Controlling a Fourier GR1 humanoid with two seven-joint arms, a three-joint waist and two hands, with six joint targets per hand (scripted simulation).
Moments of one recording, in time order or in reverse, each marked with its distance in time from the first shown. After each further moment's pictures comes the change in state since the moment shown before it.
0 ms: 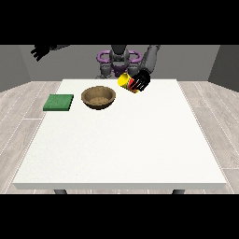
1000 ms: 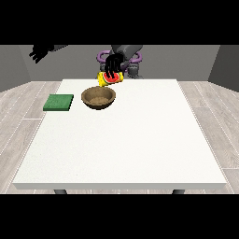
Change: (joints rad) left arm -0.449 -0.085 -0.427 0.156 -0.642 -0.250 0.828; right arm -0.078 -0.017 0.007 0.201 0.011 0.068 -0.055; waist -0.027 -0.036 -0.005
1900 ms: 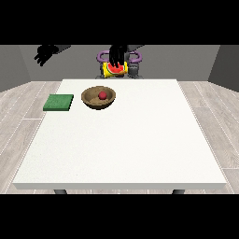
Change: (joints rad) left arm 0.077 0.051 -0.045 -0.288 0.009 -0.194 0.022; right arm -0.017 0.042 0.024 0.036 0.042 -0.078 -0.007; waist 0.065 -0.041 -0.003
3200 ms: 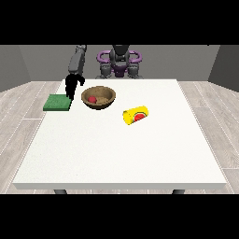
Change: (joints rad) left arm 0.105 0.336 0.979 -0.370 1.297 -0.401 -0.404; right arm 0.021 0.197 0.003 0.127 0.072 -0.204 -0.218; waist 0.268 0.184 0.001
